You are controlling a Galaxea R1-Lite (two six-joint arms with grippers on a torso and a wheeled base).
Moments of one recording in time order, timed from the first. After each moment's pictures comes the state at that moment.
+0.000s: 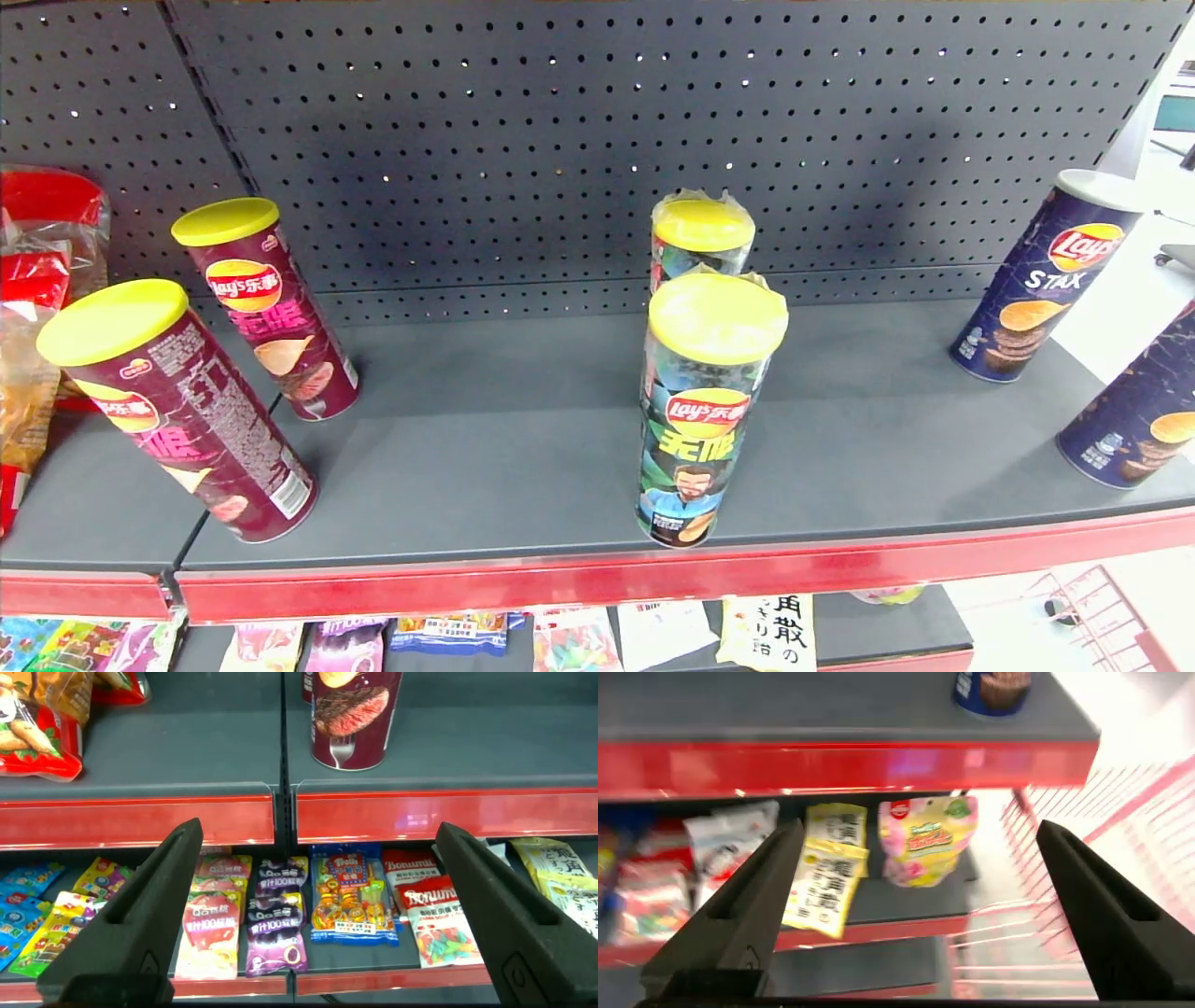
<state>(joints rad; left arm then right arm) 0.01 0.00 0.00 0.00 0.00 -0.01 -0.12 0.11 -0.04 0.01 0.02 -0.03</state>
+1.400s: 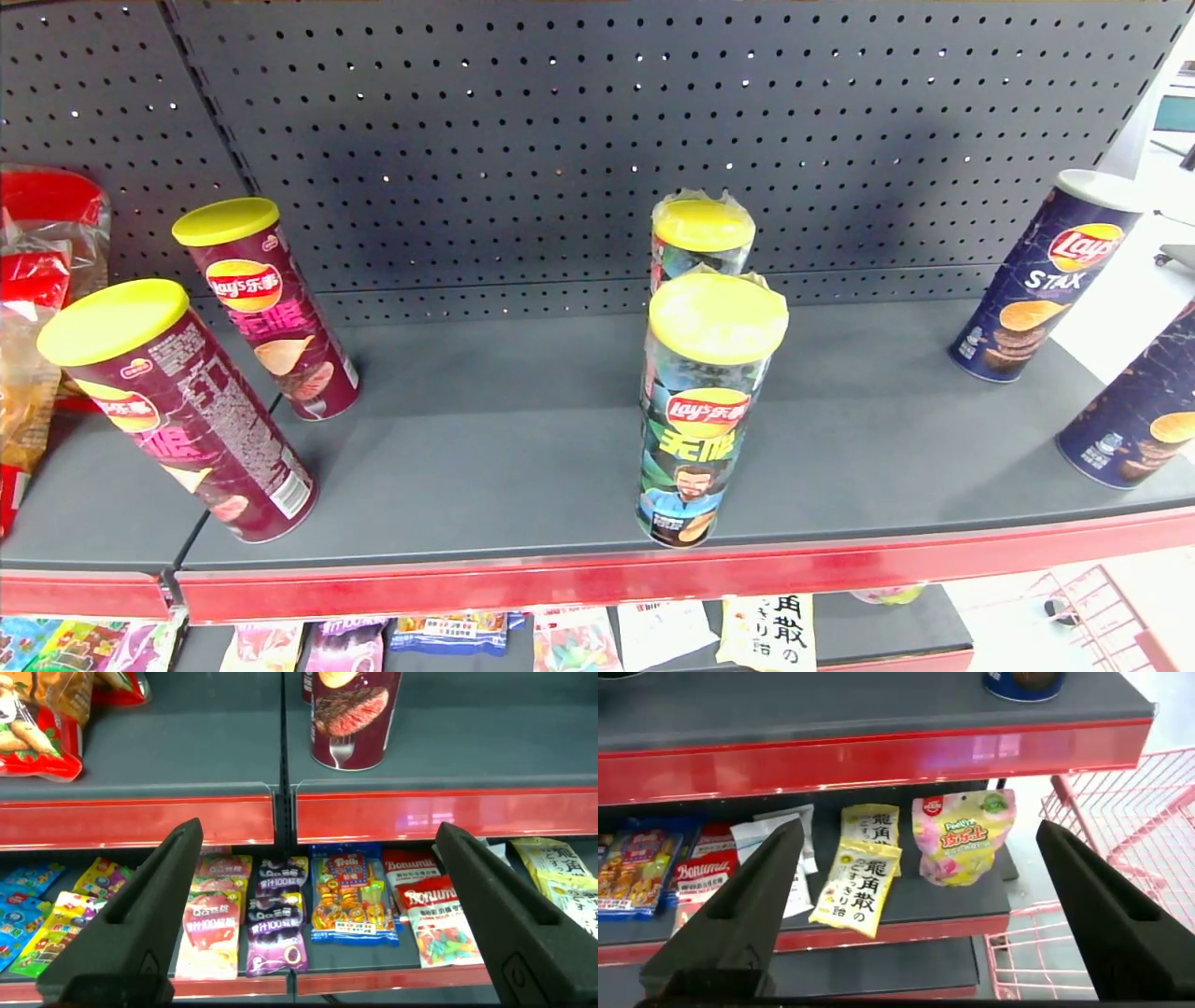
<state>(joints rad) 0.01 0.00 0.00 0.00 0.00 0.00 -0.07 0.09 0.00 -0.01 0.06 0.01</state>
